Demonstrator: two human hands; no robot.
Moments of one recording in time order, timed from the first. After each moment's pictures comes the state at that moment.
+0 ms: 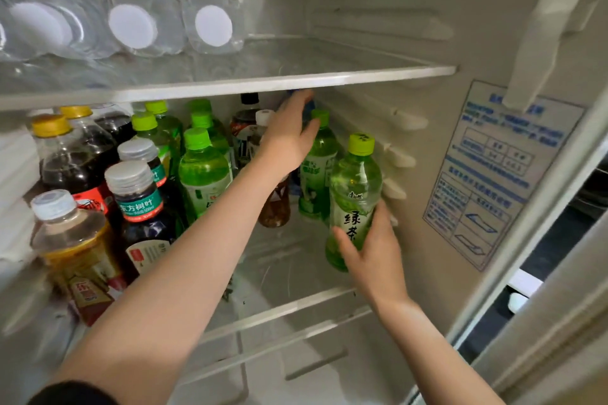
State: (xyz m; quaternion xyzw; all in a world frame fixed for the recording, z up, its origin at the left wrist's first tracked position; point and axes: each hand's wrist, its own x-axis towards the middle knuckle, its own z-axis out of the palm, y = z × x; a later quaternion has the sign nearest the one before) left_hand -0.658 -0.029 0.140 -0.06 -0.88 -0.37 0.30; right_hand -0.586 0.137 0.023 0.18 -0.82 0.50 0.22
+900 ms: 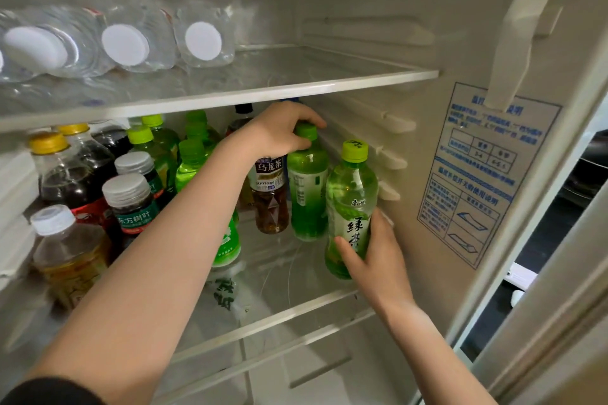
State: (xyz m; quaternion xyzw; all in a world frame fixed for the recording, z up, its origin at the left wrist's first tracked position) left_hand -0.648 -0.044 0.186 -0.14 -0.96 -0.21 0.11; right_hand -0.577 0.146 0.026 0.17 -0.85 0.47 0.19
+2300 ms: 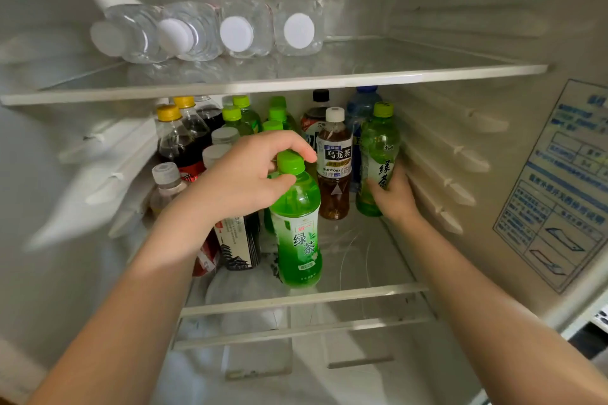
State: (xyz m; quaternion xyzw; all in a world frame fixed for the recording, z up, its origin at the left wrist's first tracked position) left_hand -0.483 -0.085 0.165 -0.05 -0.92 -0.35 0.16; right_hand -0.684 0.072 0.045 0.18 -0.78 0.59 0.02
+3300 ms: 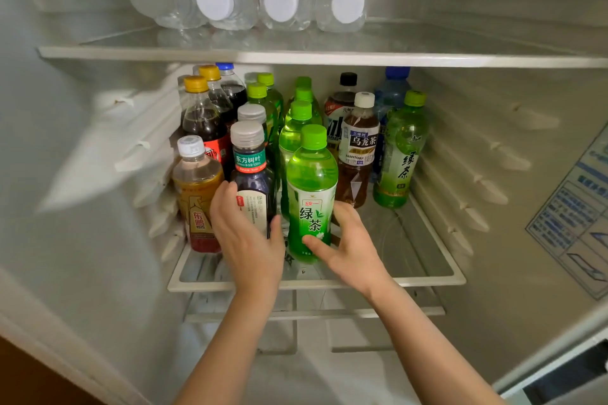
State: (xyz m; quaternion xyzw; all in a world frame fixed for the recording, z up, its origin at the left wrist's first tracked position) left_hand -0.471 -0.077 0.012 0.26 -0.76 -0.22 0.55; right_hand -0.556 0.041 0.013 0.40 -0.76 0.51 -0.03
